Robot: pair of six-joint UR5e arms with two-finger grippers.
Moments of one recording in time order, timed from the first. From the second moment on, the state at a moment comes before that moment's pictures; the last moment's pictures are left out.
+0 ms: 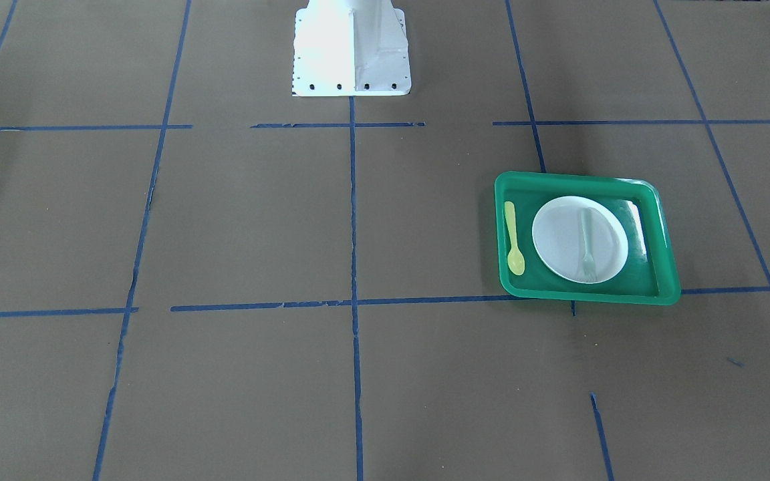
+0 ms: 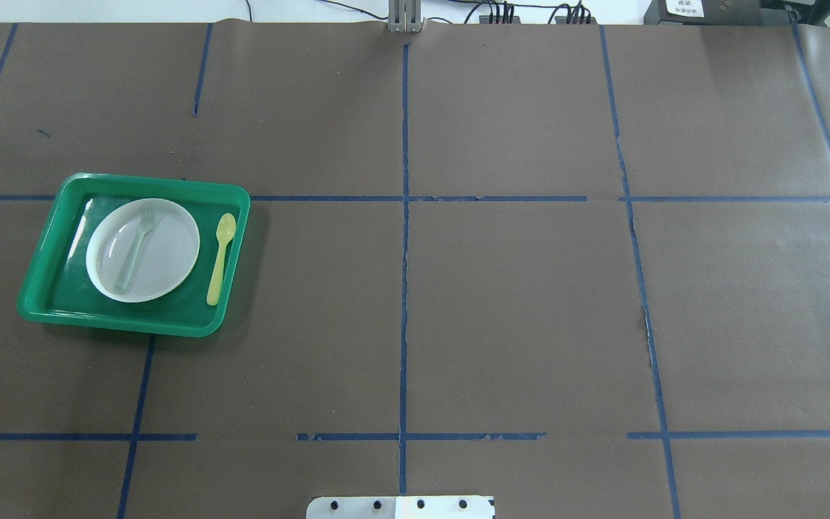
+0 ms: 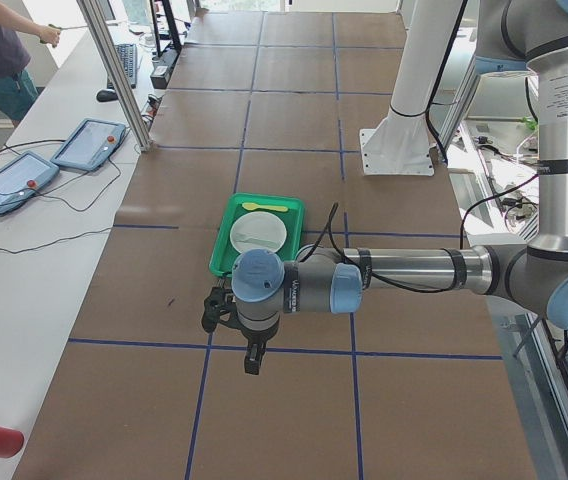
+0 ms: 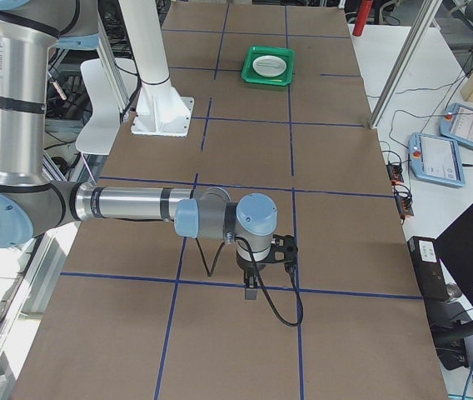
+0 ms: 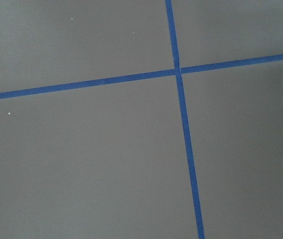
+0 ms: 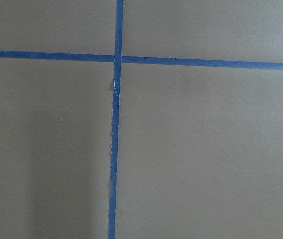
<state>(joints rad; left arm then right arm) -1.64 -1.45 -1.69 -1.60 -2.36 0.17 1.60 -1.70 1.73 -1.63 2.29 -0.06</state>
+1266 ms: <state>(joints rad) -1.28 -1.50 -1.83 -1.93 -2.33 -0.48 1.60 -1.70 1.73 -1.63 2.29 -0.06</state>
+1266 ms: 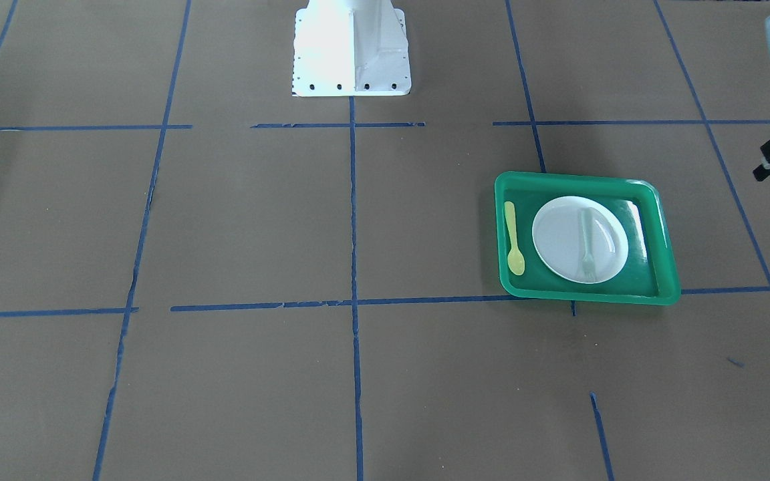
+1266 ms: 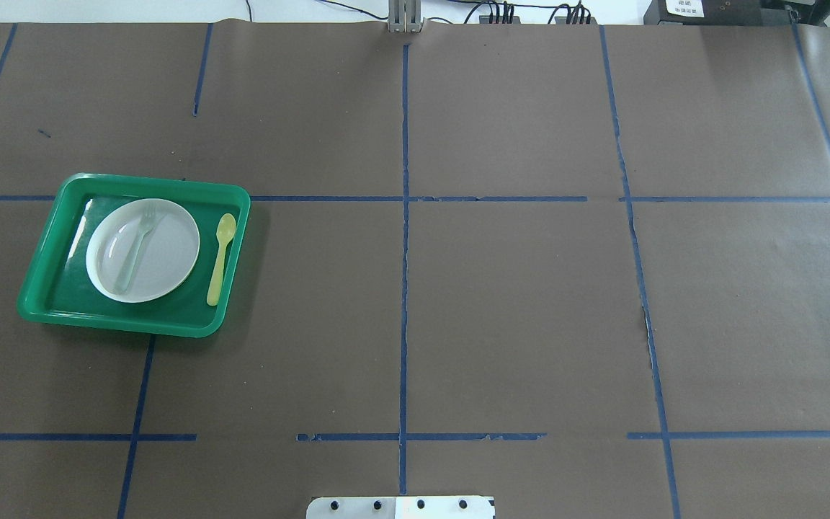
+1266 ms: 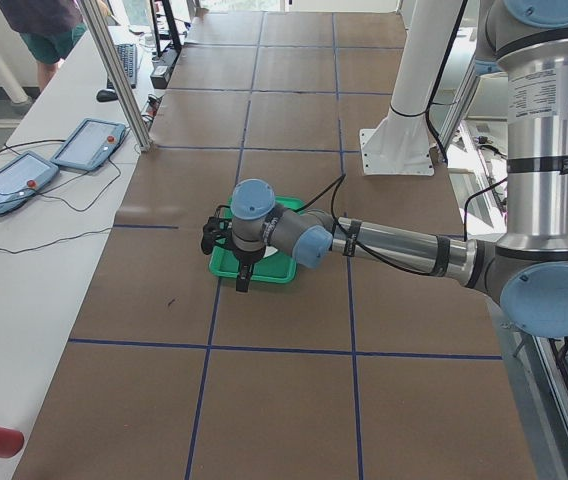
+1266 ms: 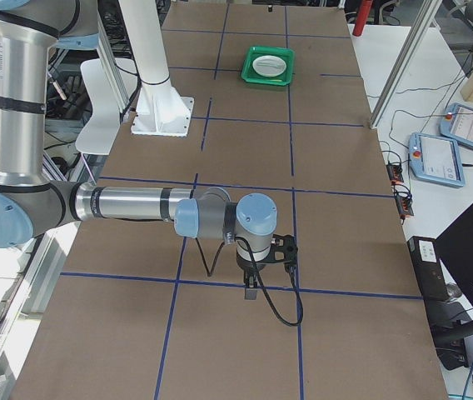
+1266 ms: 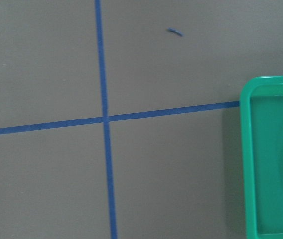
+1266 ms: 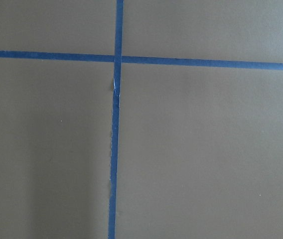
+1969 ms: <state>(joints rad) -0.94 -1.69 -1.74 -1.97 -2.13 -0.84 1.60 -1.70 1.73 -1.63 2.29 -0.06</state>
